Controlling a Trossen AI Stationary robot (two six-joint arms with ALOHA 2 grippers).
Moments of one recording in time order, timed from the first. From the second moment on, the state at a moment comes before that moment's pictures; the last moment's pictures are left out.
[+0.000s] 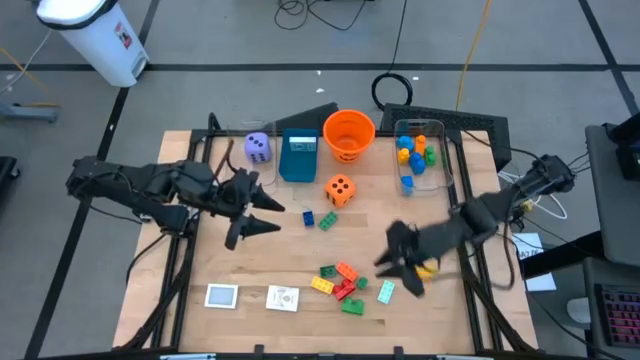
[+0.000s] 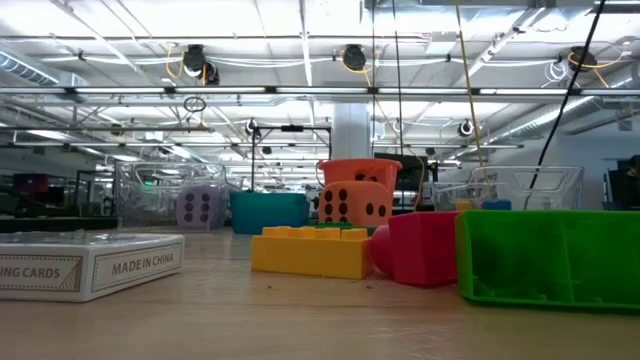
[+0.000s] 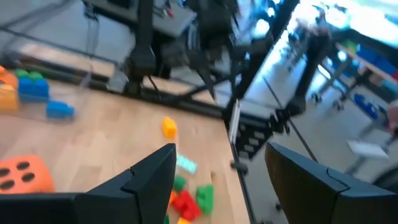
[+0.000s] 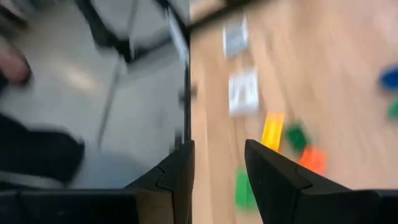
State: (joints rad) left arm -0.21 1.07 1.19 -0.34 0.01 -0.39; right arm 0.51 1.25 1.25 -0.59 0.08 0.73
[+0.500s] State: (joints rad) left arm -0.33 1.25 1.19 0.03 -0.14 -0.58; right arm 0.89 1.38 1.22 -1.15 0.08 0.76
